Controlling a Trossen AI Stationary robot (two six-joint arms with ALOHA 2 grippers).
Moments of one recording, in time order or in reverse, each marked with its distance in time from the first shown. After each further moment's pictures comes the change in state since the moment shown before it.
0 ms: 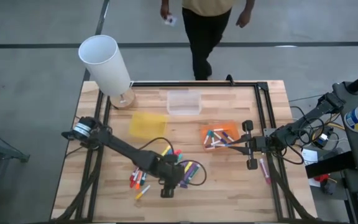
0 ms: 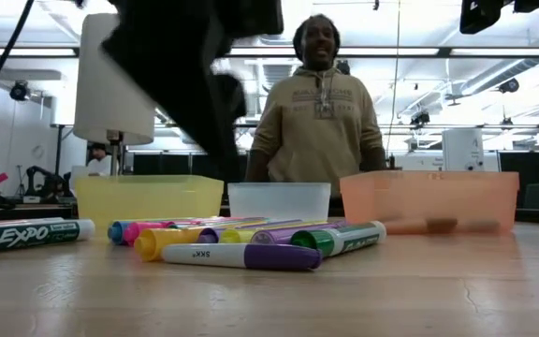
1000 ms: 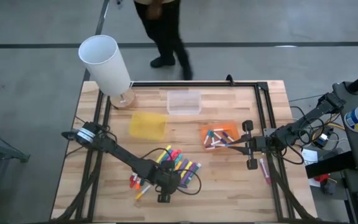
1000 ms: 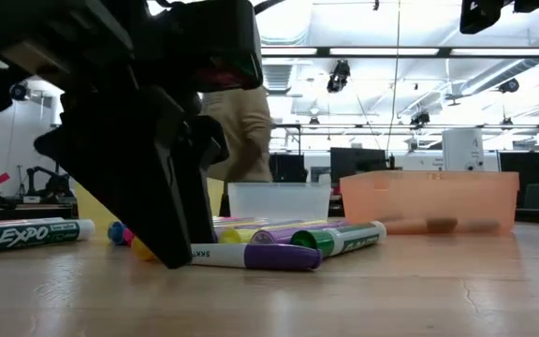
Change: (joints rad) left arm -0.065 0.078 -0.082 0.128 -0.060 -0.013; right arm 0.000 0.000 0.000 0.000 0.000 0.000
